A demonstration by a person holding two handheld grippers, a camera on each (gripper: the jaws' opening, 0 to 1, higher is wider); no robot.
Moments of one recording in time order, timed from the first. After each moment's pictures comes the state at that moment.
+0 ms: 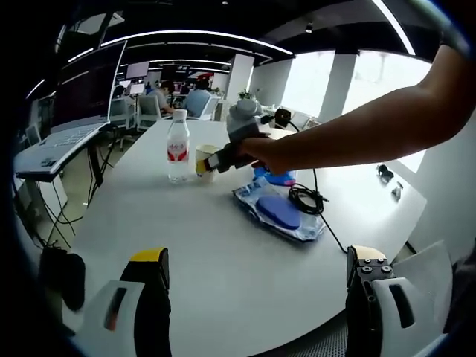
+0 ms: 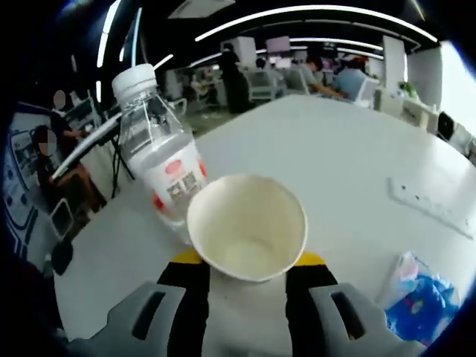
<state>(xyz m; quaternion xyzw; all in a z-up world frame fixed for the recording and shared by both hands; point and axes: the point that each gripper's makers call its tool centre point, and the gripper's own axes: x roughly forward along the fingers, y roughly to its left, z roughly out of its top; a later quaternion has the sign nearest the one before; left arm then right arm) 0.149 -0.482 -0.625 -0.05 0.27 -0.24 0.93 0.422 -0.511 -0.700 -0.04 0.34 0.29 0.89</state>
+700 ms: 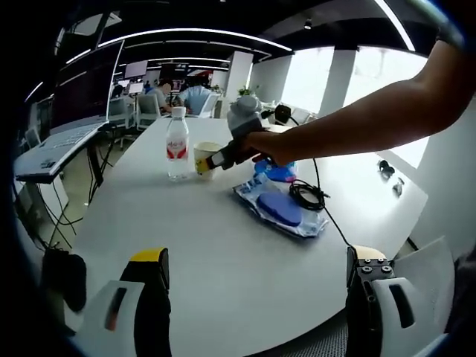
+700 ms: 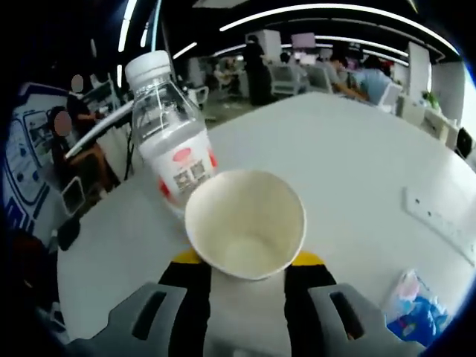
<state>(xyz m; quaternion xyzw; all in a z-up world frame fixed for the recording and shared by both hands) 0.150 -0.481 -0.631 -0.04 0.28 -0.24 0.93 0.446 -0.510 -0.725 -0.06 0.35 0.35 0.87</state>
